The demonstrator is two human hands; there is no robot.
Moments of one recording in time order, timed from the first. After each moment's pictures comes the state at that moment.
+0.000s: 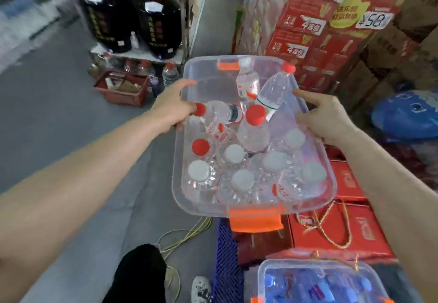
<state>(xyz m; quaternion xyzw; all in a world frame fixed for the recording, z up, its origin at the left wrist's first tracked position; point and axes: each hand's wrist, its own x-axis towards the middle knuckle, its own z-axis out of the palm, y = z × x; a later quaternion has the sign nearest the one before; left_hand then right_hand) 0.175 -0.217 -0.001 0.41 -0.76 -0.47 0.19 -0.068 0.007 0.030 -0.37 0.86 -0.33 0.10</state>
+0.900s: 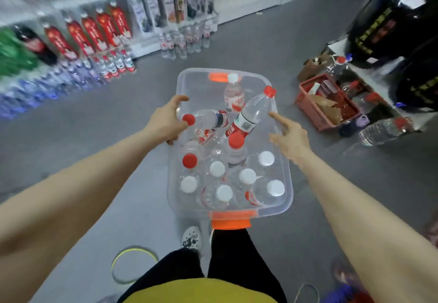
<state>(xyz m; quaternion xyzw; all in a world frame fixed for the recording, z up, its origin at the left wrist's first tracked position) 0.751 -0.654 -0.135 0.78 -0.49 -0.34 0.19 0.445 -0.724 -0.168 -0.65 0.65 -0.16 0.35</state>
